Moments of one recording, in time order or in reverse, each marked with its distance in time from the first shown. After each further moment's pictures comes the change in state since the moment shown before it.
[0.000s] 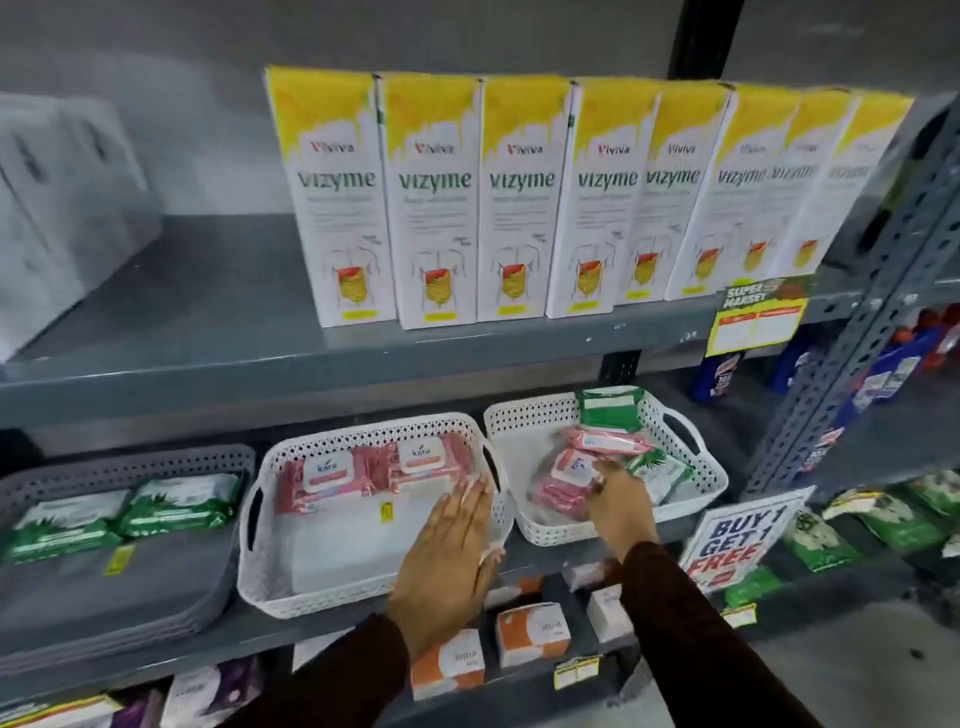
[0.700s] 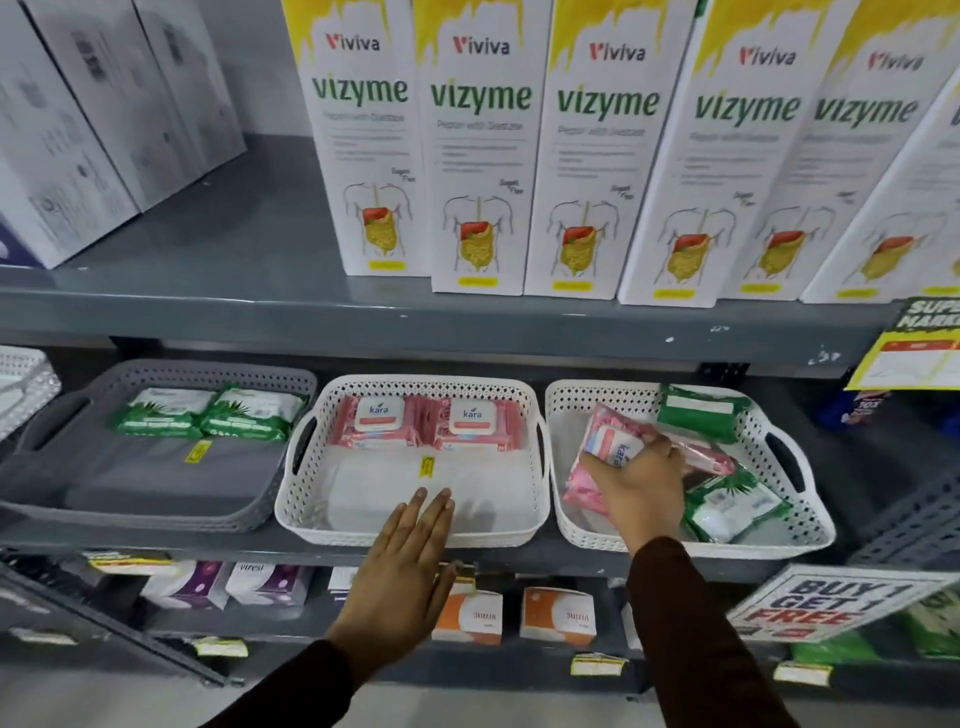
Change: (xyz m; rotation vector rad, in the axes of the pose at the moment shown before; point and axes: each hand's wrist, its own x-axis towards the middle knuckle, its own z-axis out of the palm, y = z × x) left_hand -0.054 -0.017 0.011 0.127 -0.070 -0.286; right_hand 0.045 -0.015 0.028 0.121 0.012 -0.052
